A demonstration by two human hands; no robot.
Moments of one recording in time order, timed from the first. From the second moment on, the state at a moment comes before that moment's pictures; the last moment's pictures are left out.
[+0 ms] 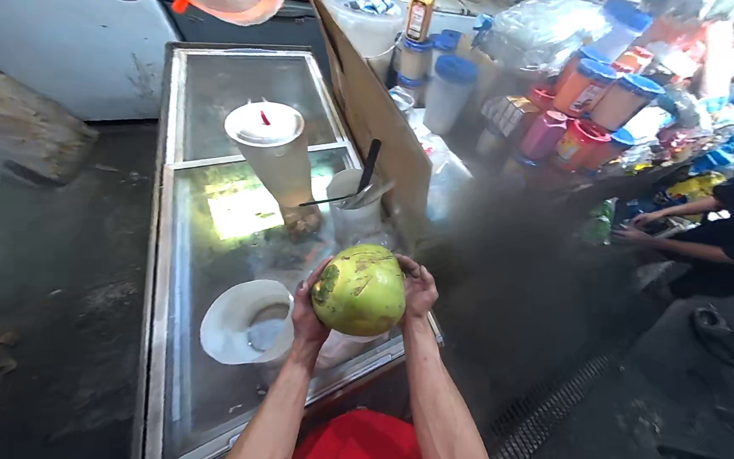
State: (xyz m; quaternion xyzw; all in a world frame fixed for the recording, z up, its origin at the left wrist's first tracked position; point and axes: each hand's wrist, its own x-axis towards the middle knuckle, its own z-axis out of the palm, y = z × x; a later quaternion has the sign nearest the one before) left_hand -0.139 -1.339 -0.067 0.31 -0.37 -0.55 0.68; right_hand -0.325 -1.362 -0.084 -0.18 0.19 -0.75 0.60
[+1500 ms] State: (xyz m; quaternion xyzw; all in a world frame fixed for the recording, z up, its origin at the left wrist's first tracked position) left_hand -0.138 -1.334 -0.060 0.31 -0.35 -0.55 0.69; right_hand -0.318 -1.360 -0.077 -0.19 0.22 -0.76 0.58
